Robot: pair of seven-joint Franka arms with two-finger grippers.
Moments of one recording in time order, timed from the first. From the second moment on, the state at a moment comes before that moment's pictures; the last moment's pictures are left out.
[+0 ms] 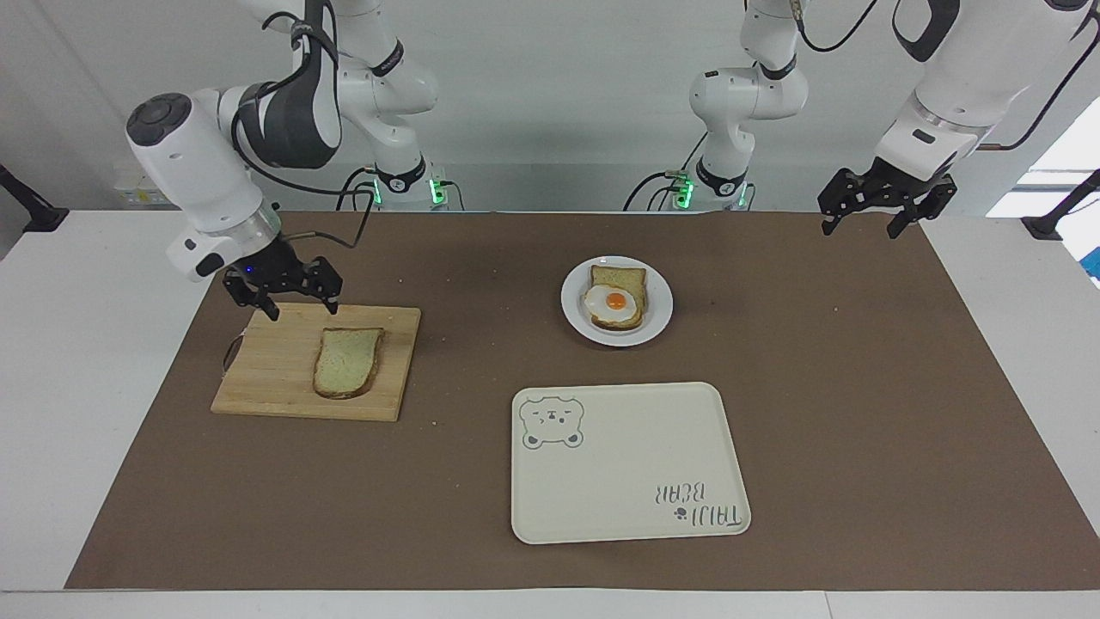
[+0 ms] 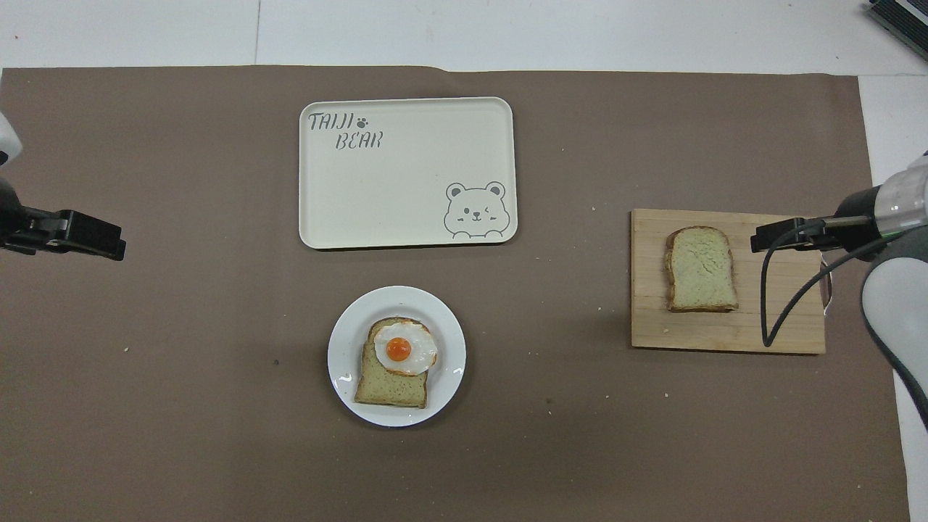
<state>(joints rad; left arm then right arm) -0.04 0.00 -0.05 -1.54 -0.01 1.50 0.04 0.02 0.11 -0.10 -1.84 0.13 2.00 -0.21</state>
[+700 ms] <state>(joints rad) -0.04 0.00 -0.05 -1.54 -0.01 1.50 0.04 -0.05 0.27 -0.10 -1.93 0.31 2.23 -0.43</state>
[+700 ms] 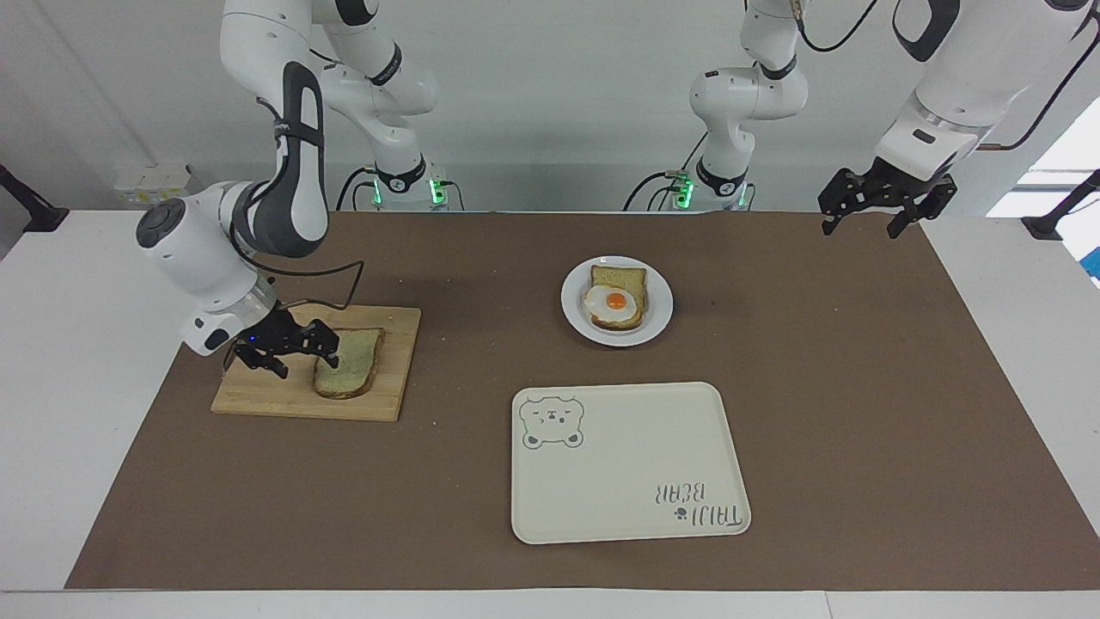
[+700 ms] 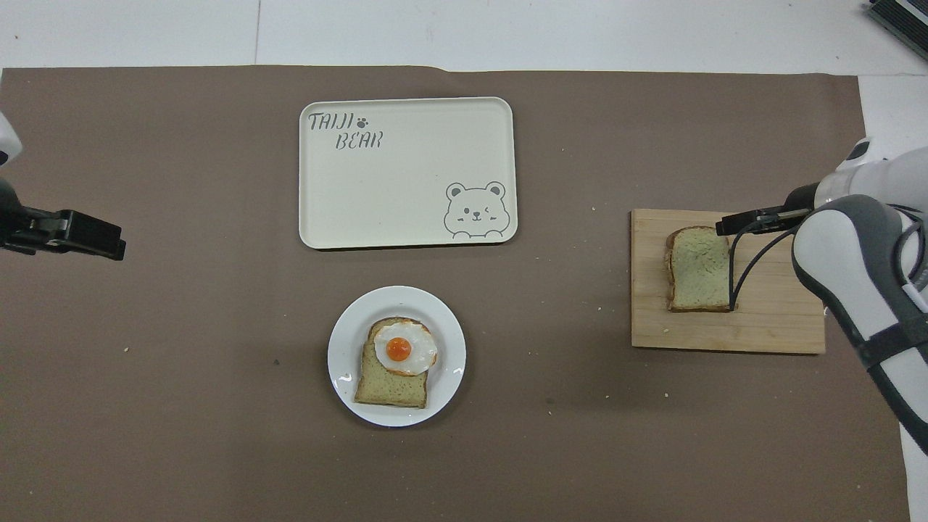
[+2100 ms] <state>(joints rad) -0.04 0.00 -0.05 -1.54 -0.01 1.50 0.04 -0.06 0.28 -0.10 -2.03 0.33 2.32 -0.48</state>
